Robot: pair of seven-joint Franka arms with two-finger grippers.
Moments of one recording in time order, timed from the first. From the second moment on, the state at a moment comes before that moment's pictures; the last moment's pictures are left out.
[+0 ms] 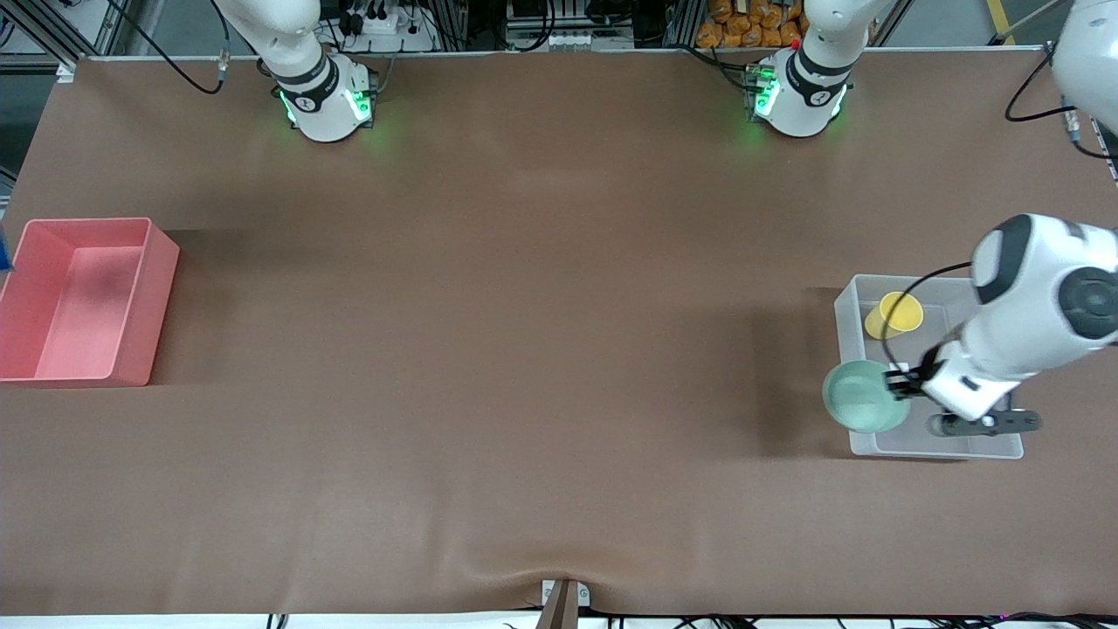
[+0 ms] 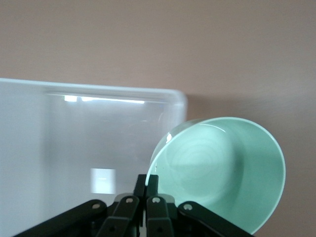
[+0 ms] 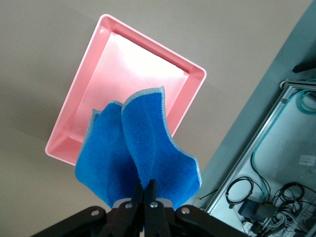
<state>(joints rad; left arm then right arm) 0.74 0.60 -0.84 -1.67 0.53 2.09 -0.26 -0.56 0.23 -0.10 -1.51 -0.15 1.77 -1.13</state>
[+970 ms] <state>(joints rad) 0.94 0.71 -0.82 -1.66 0.53 2.10 0.14 -0.50 0.42 -0.08 -1.61 -0.14 2.01 -1.13</state>
